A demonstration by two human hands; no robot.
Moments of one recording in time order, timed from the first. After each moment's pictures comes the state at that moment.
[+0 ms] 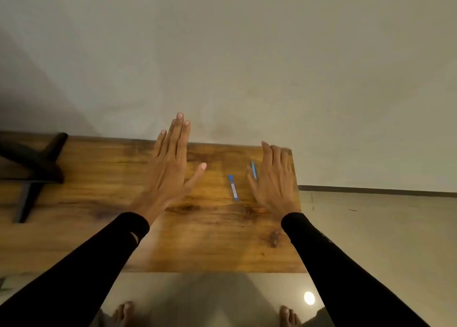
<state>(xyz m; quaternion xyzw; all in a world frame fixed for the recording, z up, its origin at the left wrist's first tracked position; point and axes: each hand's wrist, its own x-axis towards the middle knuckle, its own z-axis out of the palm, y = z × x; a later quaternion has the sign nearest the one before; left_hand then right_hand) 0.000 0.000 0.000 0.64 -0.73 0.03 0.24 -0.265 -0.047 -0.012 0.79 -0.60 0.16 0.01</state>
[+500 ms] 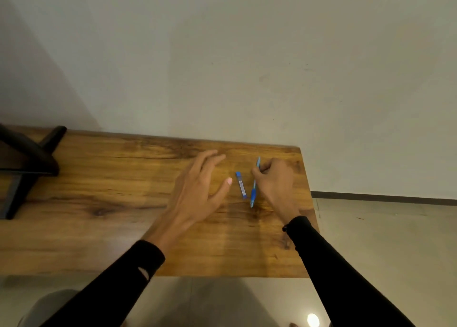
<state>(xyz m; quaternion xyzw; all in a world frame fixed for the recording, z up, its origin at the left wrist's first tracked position) -0.044 0.038 -0.028 0.63 -0.70 -0.12 0.31 -0.239 -0.042 -0.033 0.63 -0.69 0.24 -0.26</state>
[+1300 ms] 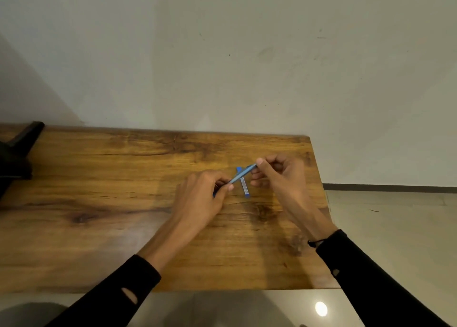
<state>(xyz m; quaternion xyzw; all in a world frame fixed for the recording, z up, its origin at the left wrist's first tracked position) -0.065 0.027 -0.044 0.69 -0.64 -0.21 0.25 -0.259 -0.035 -0.047 0.49 -0.53 0.42 -0.55</state>
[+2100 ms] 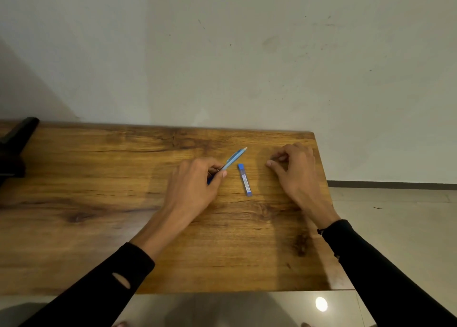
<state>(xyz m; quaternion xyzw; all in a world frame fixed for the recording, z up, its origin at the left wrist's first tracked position) -0.048 0.012 -0.053 0.70 -0.63 -0.19 0.28 -0.281 -0.065 -0.065 0.71 -0.64 0.21 -0.19</state>
